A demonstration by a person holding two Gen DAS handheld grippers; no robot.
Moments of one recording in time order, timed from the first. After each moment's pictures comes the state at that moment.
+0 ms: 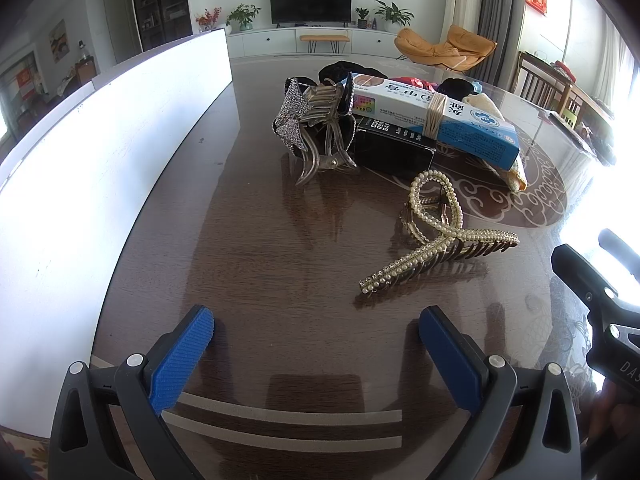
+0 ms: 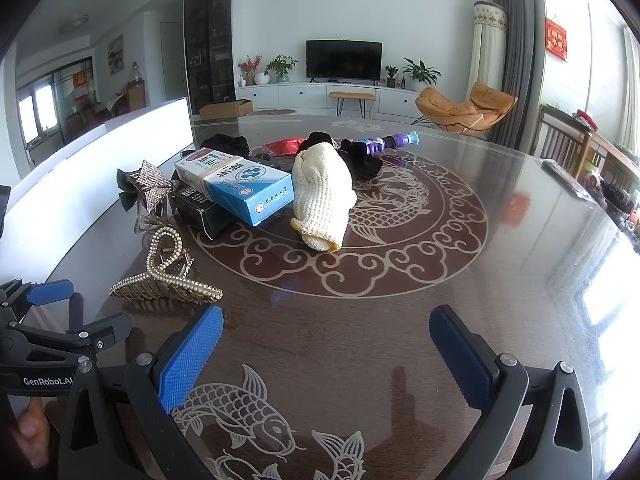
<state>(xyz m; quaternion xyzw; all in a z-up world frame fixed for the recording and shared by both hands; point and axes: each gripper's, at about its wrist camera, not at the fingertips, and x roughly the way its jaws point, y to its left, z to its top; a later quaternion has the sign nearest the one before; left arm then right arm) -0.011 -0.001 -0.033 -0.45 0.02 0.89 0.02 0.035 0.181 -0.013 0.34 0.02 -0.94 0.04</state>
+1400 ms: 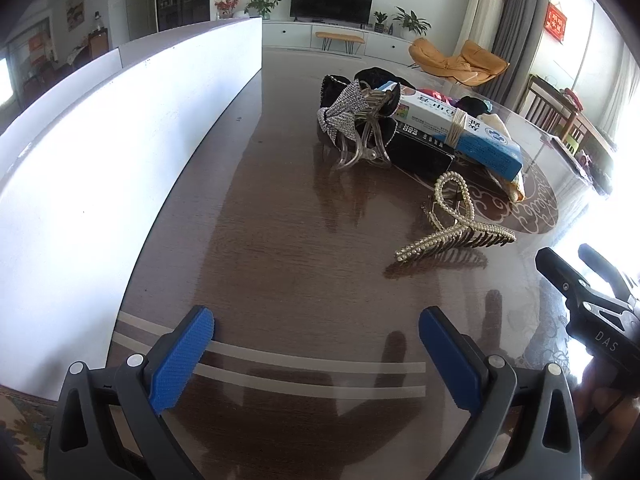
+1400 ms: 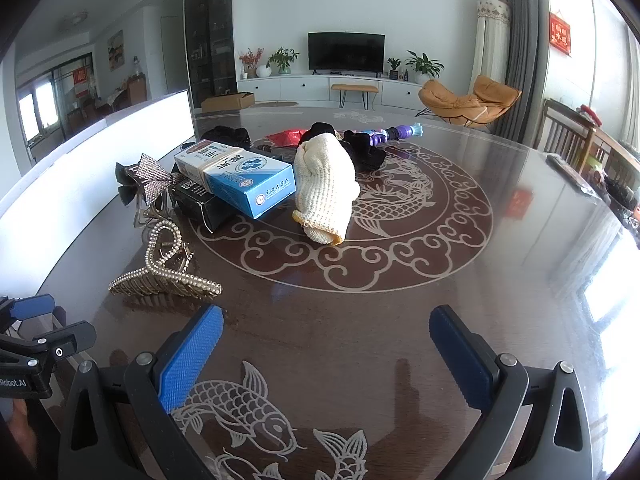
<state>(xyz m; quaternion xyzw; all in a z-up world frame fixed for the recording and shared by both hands) 0.018 -0.039 -0.024 -0.45 -0.04 0.89 0.02 0.031 0.182 -0.013 0.36 0.02 -0.93 0.04</state>
